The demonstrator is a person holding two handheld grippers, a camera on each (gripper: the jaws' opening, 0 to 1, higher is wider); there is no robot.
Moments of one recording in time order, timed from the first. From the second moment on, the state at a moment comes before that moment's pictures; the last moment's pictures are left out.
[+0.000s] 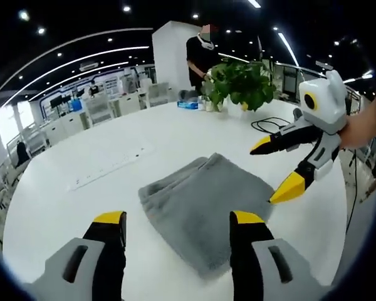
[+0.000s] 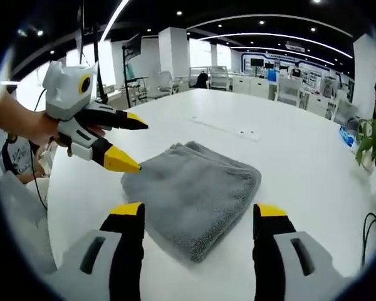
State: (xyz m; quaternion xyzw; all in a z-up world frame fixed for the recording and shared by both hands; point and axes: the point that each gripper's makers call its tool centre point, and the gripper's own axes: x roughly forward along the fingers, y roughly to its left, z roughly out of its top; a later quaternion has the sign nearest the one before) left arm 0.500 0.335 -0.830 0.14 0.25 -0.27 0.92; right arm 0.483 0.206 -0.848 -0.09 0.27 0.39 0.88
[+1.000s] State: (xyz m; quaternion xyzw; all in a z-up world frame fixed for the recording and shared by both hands) left arm 0.423 0.374 -0.795 0.10 0.26 -0.19 0.94; right arm 0.418 0.202 -0.824 -0.08 0.26 0.40 0.88
